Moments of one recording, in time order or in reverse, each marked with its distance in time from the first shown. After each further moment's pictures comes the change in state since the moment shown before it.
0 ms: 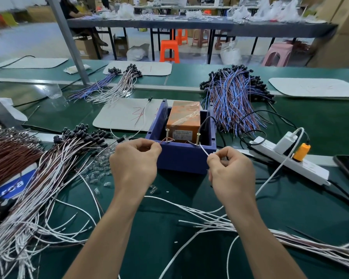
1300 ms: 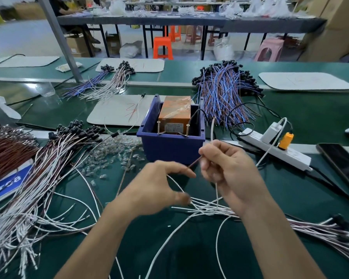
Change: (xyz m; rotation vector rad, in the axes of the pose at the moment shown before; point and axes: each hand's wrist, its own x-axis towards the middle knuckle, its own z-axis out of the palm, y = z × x) left_hand -0.048 -0.002 -0.019 0.212 -0.896 0.395; right_hand -0.019 -0.029 -0.041 0.765 -0.455 0.222
